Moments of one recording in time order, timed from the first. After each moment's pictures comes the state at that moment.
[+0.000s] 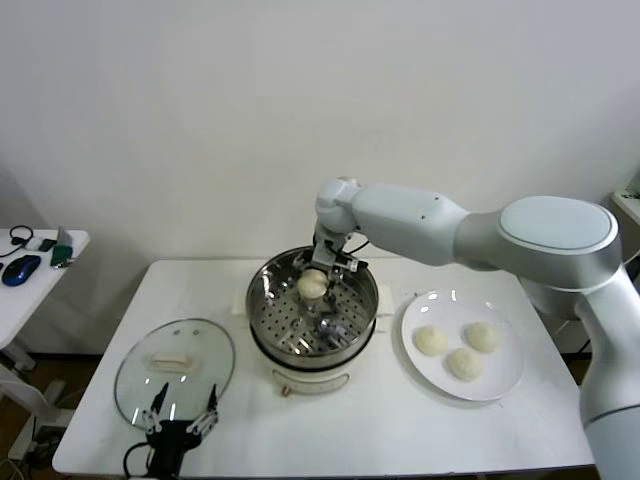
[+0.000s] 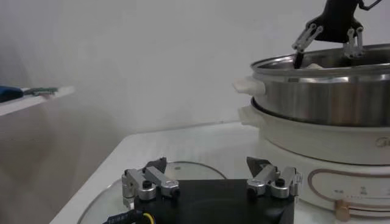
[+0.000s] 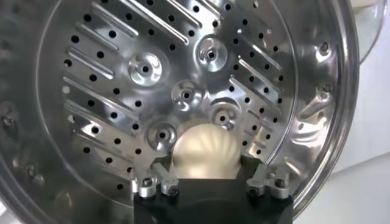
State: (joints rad) left arm 1.80 -1.47 -0.61 -2.05 0.00 0.00 -0.04; right arm 0.59 1.42 -1.49 0.95 0.04 0.47 -0.92
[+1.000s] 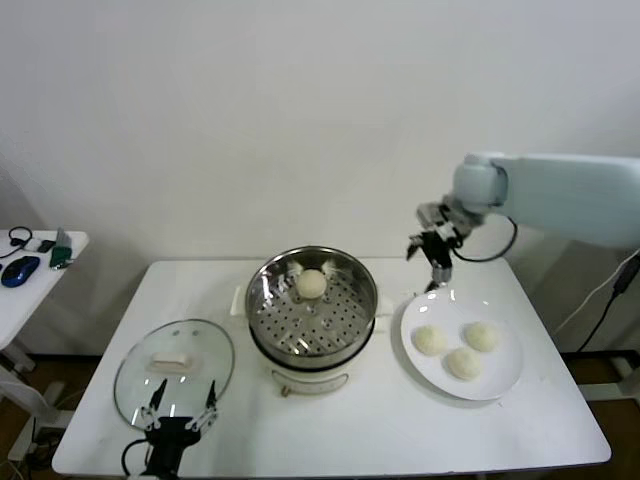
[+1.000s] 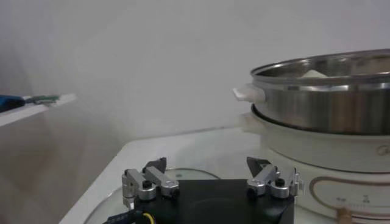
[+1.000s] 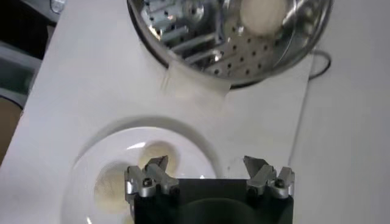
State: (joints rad) left arm 1.79 -1.49 -0.63 -2.06 0.01 0.00 -0.03; right arm 0.81 0.90 -1.82 1.34 0.63 -0.21 -0.85
